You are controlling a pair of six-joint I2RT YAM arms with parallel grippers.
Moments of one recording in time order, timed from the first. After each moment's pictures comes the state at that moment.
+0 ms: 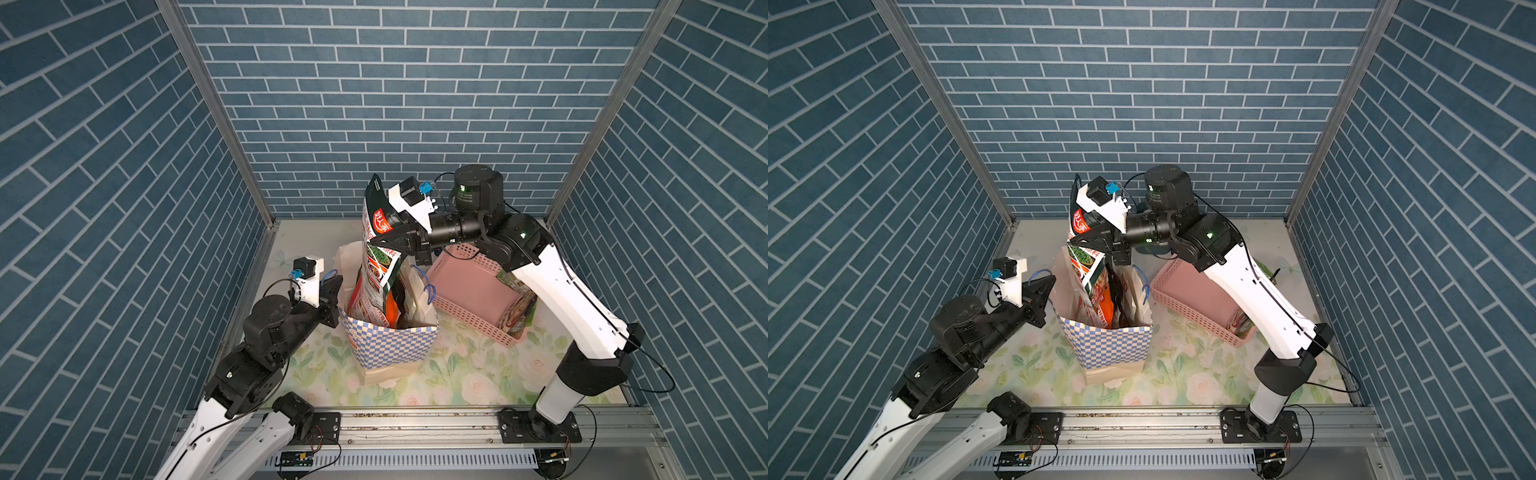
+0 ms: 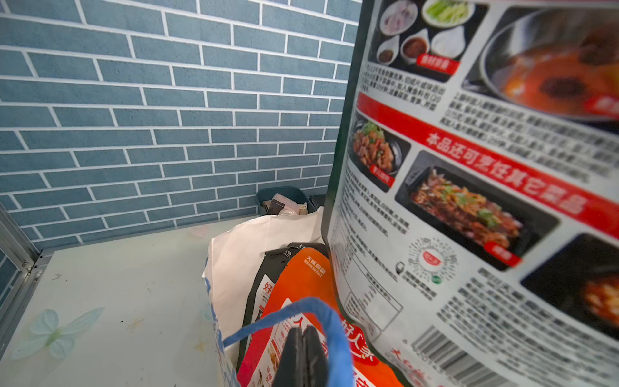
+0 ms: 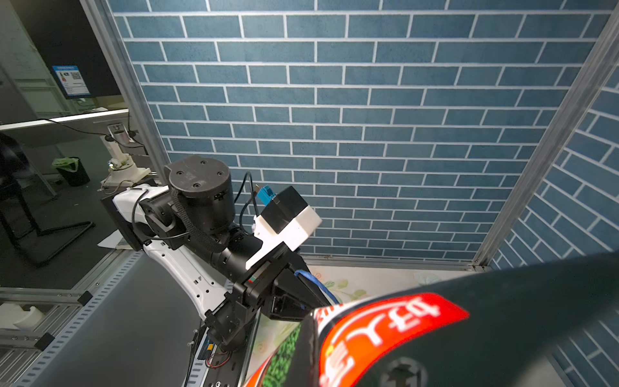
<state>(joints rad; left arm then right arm) -0.55 0.58 0.90 -0.47 -0.07 -0.16 0.89 1.71 2.17 -0.69 -0.83 -0.20</state>
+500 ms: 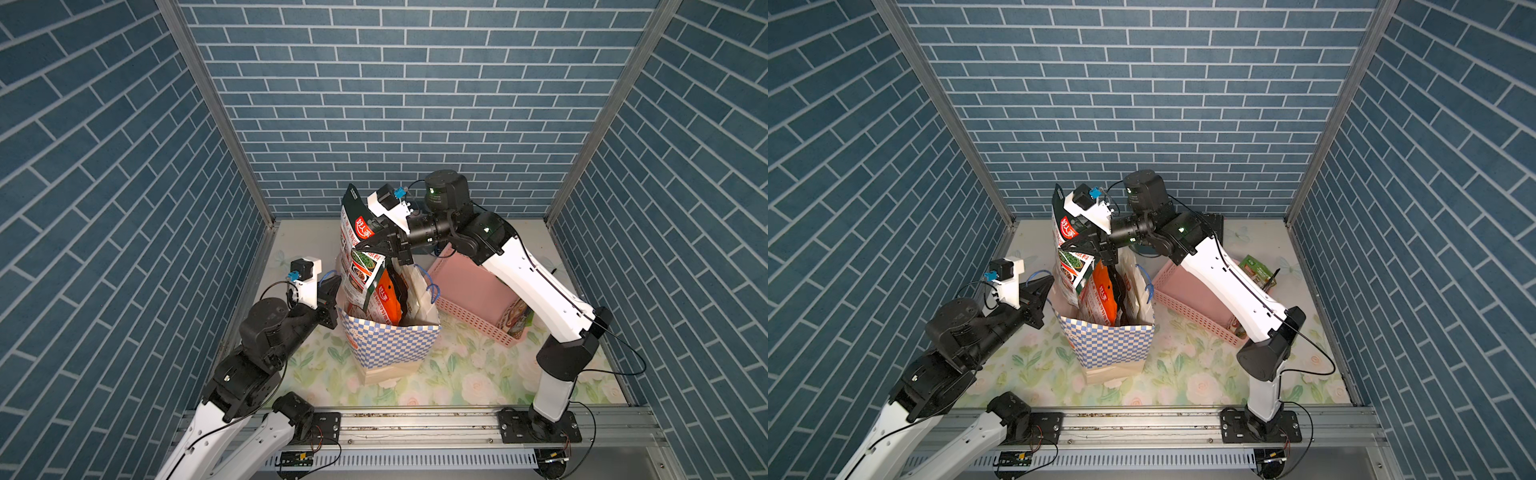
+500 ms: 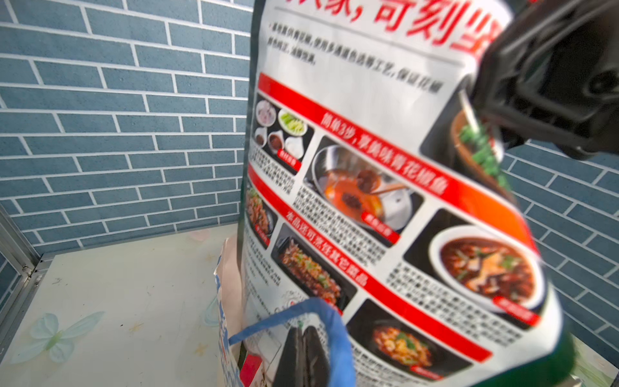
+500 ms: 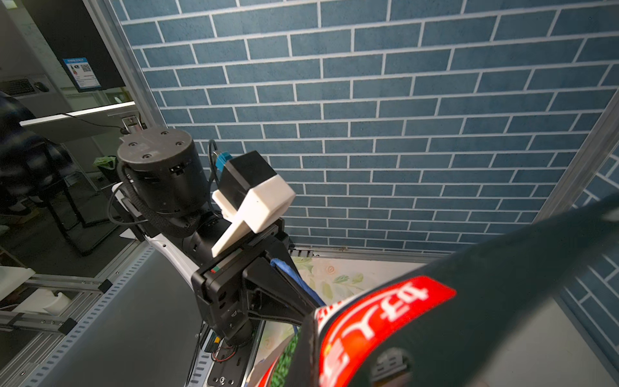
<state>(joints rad) -0.55 0.56 0.90 -0.46 -0.07 -0.16 0.89 1.85 2.20 -0.66 -0.91 -0.20</state>
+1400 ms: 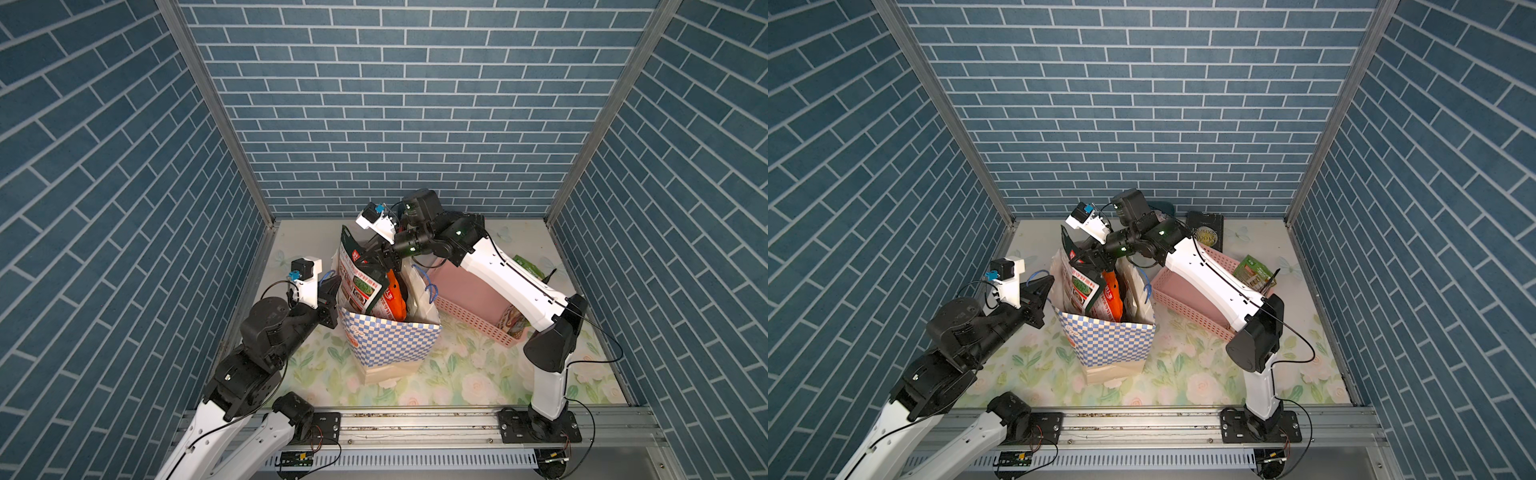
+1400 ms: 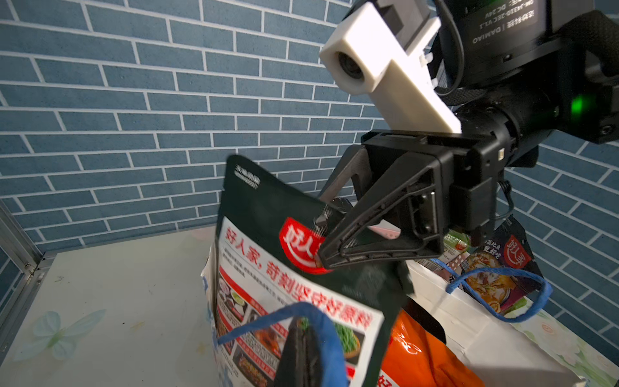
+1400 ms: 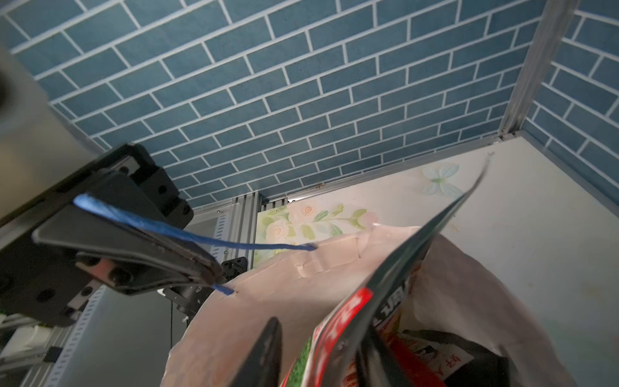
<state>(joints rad) -0.55 0.57 0.90 -0.46 -0.07 -0.16 0.87 1.92 2.10 -0.72 -0.71 -0.10</state>
